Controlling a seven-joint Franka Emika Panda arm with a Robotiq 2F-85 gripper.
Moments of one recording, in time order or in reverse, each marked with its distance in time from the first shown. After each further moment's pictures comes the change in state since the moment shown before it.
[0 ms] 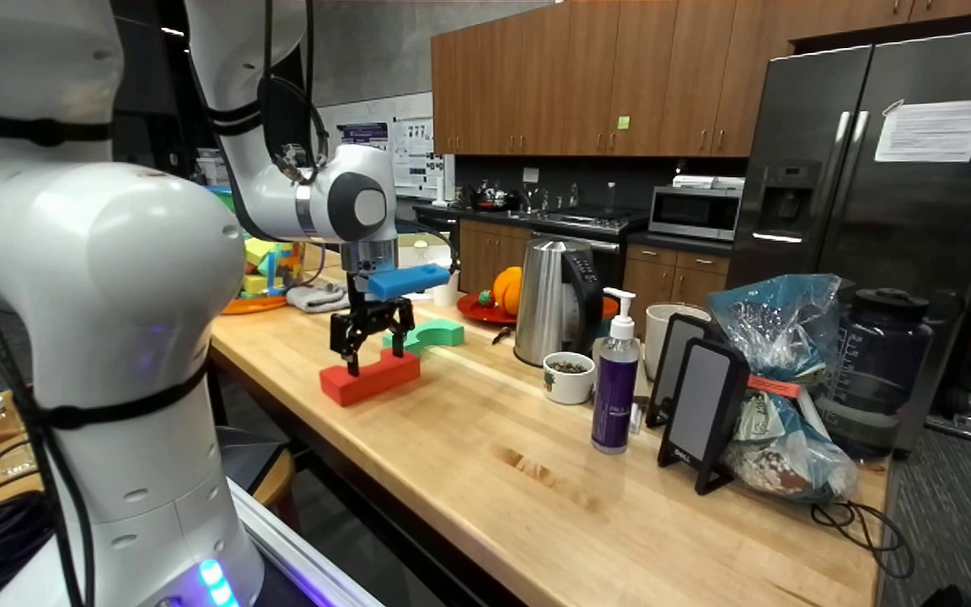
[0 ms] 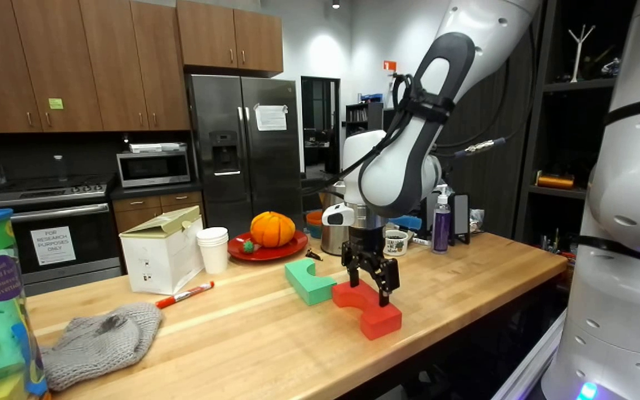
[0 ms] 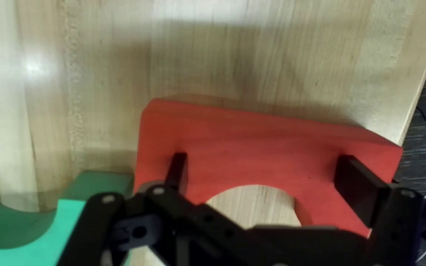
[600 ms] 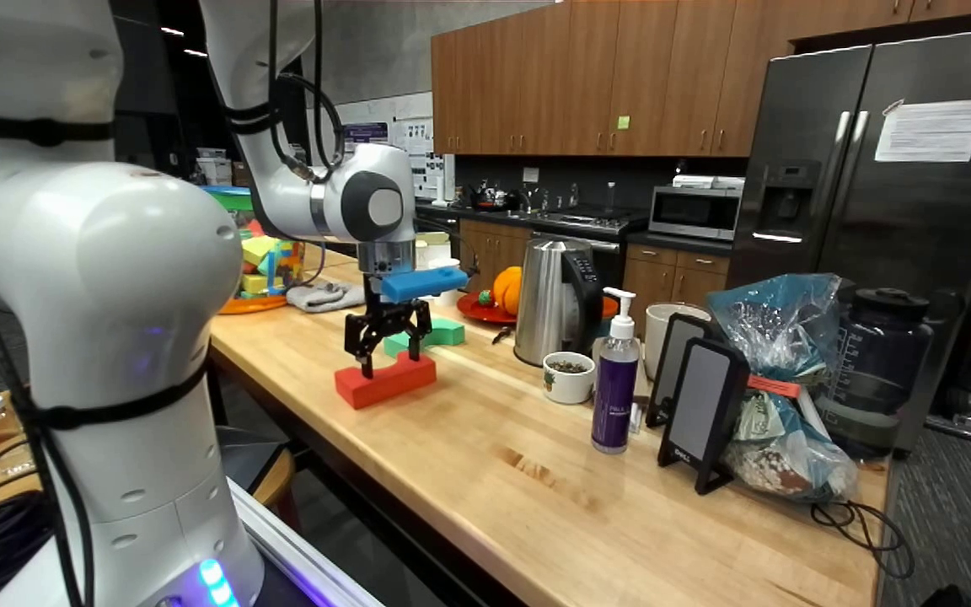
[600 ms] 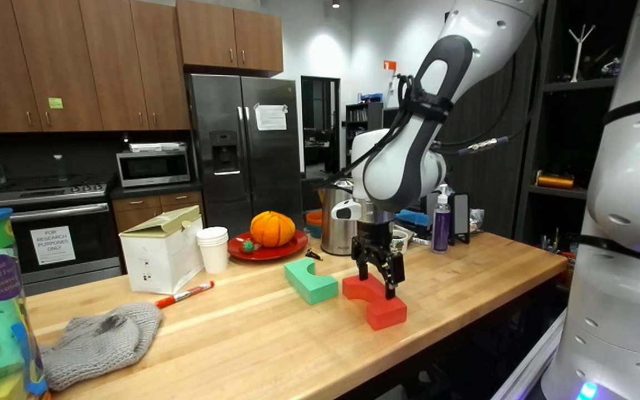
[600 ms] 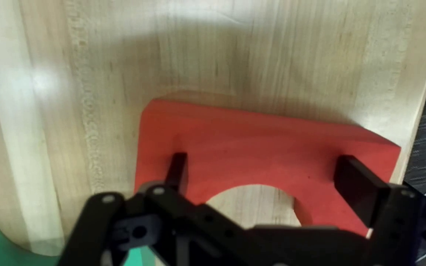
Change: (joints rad) arm -0.035 -0.003 -0.048 0.000 0.000 -0.015 0.002
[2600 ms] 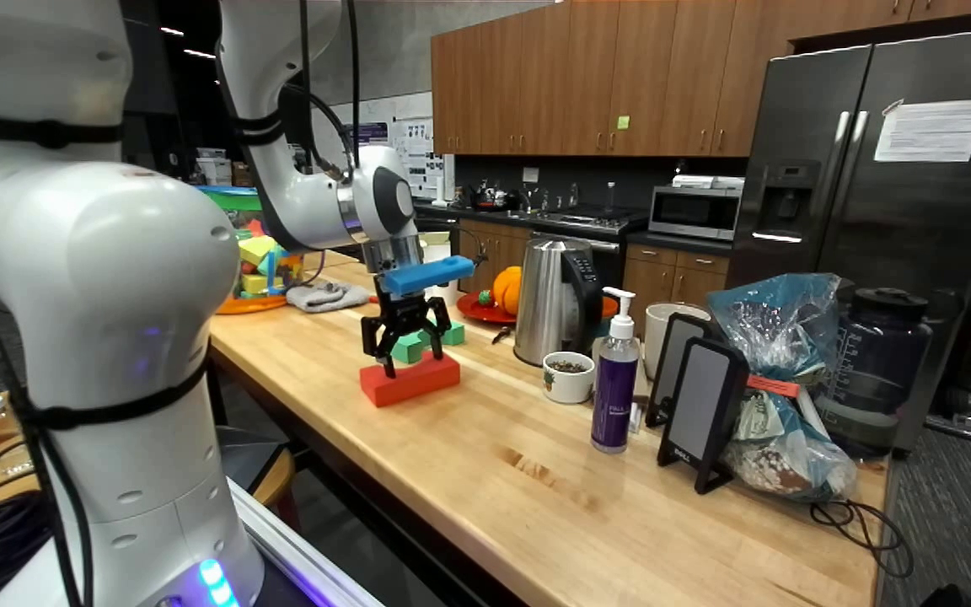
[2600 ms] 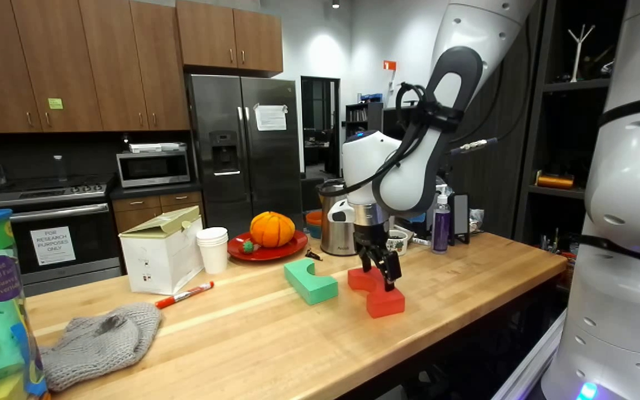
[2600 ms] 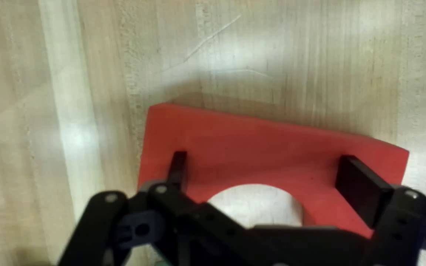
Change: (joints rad) arm -0.032 0.042 -0.015 0.056 -0.414 -0.025 0.416
